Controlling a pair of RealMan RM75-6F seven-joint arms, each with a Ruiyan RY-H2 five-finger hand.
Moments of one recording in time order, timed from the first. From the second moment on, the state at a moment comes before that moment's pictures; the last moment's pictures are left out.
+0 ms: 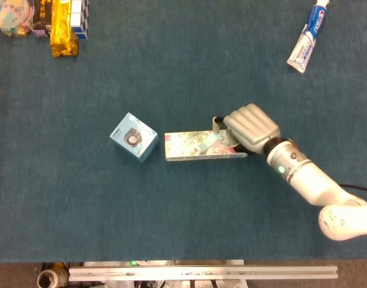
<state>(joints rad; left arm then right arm) -0.09 -1.01 -0.04 -1.56 1.47 1.45 -0.13 0.92 -1.57 0.04 -1.66 -0.83 0.88 -0.54</state>
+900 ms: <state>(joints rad) -0.09 -1.01 -0.04 -1.56 1.47 1.44 -0.14 0.92 -1.59 0.04 -1.64 -0.84 0.87 -0.54</state>
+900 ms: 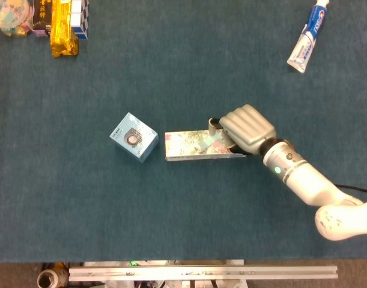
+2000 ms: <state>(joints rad) -0.08 -1.02 -0.05 -1.55 1.46 1.46 -0.13 0.71 -1.28 0.06 -1.83 -1.06 1.20 -0.41</state>
